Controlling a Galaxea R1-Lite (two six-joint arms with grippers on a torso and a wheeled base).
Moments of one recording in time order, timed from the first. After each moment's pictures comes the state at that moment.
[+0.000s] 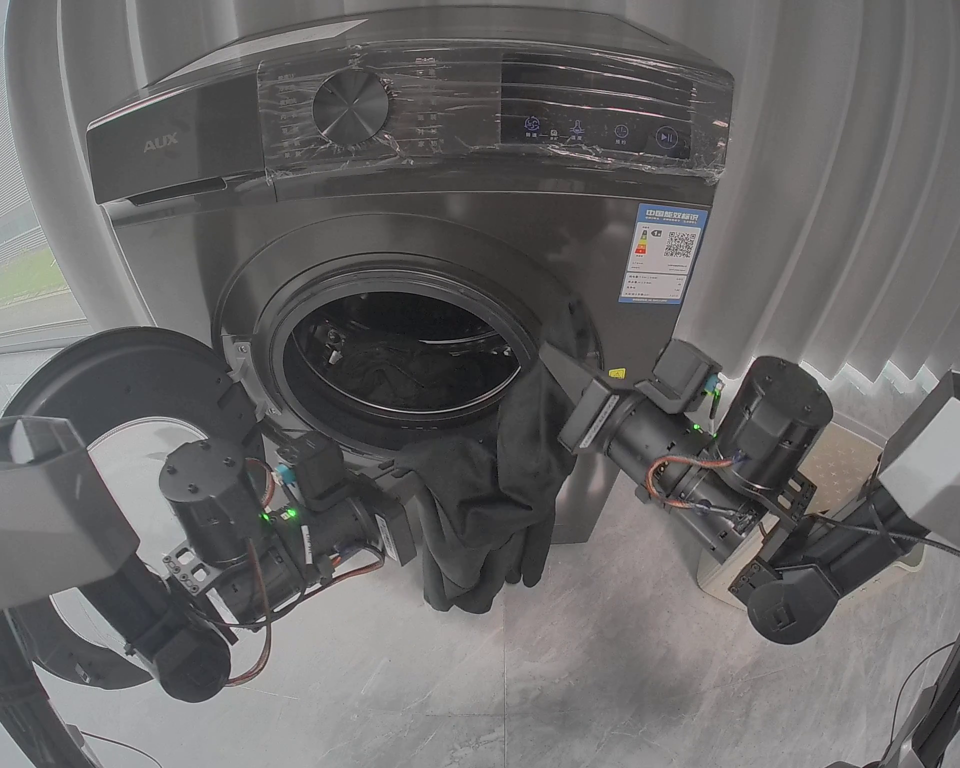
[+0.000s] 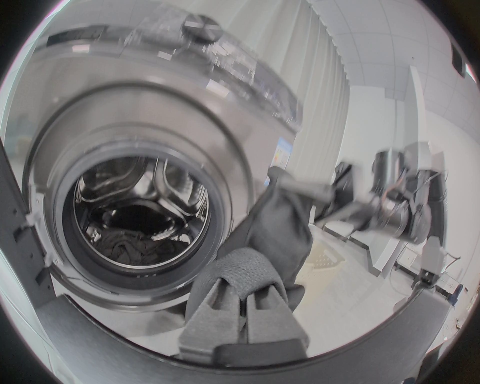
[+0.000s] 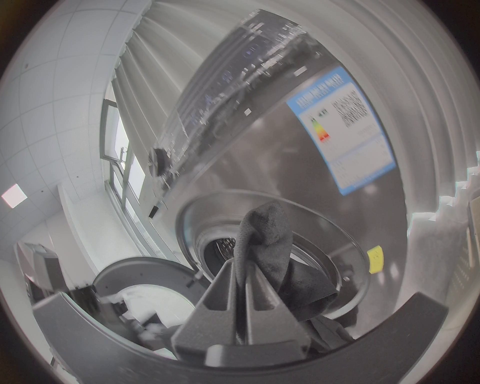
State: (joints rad) left arm -0.54 1.96 -0.47 -1.54 -0.19 -0.09; right arm 0.70 1.98 -0.80 -1.42 -0.07 0.40
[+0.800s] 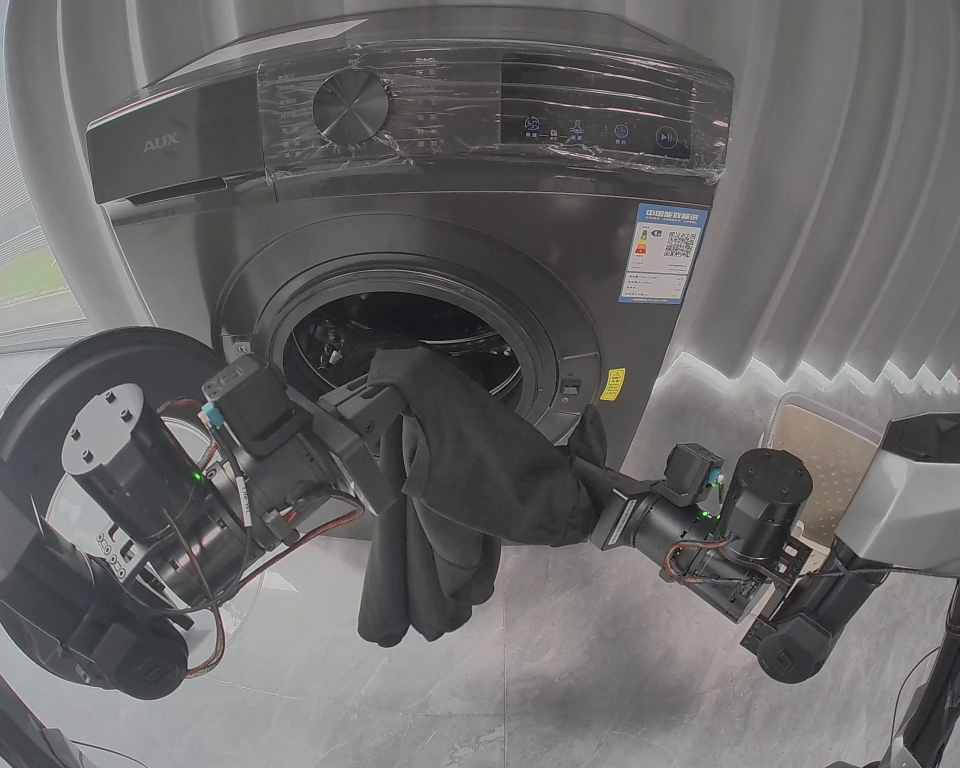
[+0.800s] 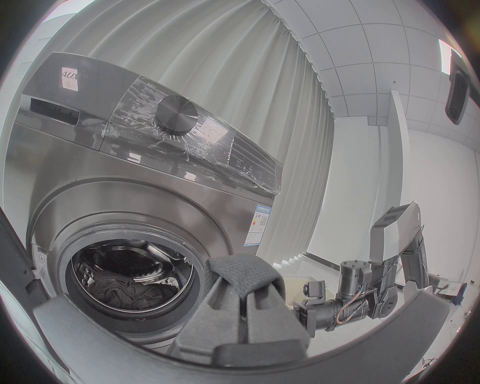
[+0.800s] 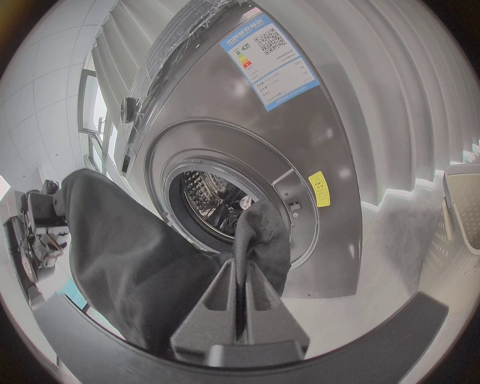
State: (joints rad) left arm -0.59 1.75 -0.50 -1.53 -0.18 -0.13; right arm 0.64 2.08 -0.54 -1.53 -0.04 0.40
